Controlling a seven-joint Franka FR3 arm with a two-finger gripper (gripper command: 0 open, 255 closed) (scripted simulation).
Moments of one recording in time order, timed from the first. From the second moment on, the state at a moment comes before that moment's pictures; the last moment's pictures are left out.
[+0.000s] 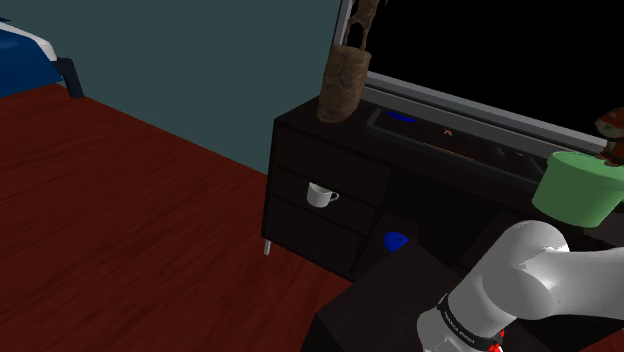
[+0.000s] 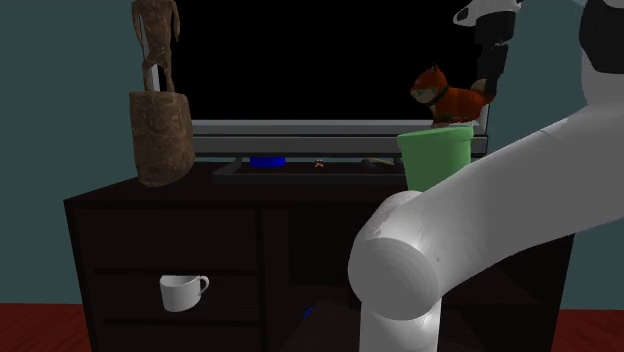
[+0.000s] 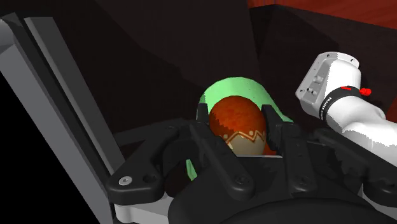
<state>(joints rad) 0.02 -0.98 -0.80 -1.56 -0.84 0.95 -1.23</state>
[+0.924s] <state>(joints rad) 0.01 -1.05 -0.79 -1.66 -0.80 0.98 -1.20</state>
